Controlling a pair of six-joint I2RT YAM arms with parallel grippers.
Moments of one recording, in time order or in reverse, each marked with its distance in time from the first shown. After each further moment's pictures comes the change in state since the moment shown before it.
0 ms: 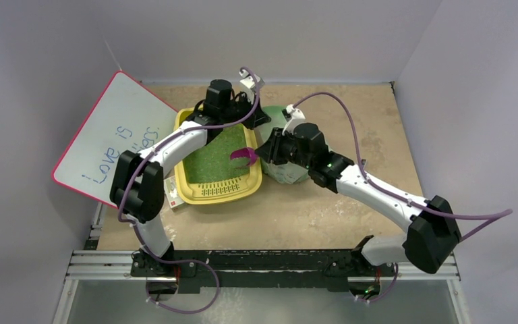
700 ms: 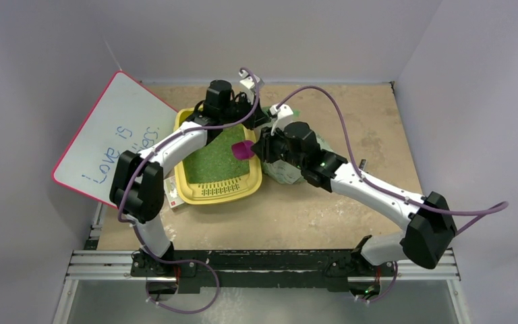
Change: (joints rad) left arm 0.000 -0.001 -0.005 0.010 0.001 -0.002; right arm 0.077 0.053 0.112 -0.037 0.120 -0.273
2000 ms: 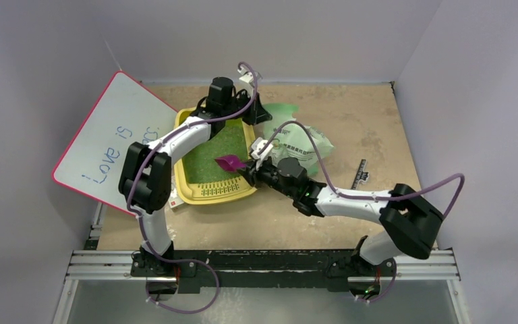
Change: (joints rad) left arm 0.026 0.100 0.069 0.015 0.023 -0.140; right arm 0.158 0.054 -0.365 0.648 -0.023 -0.296
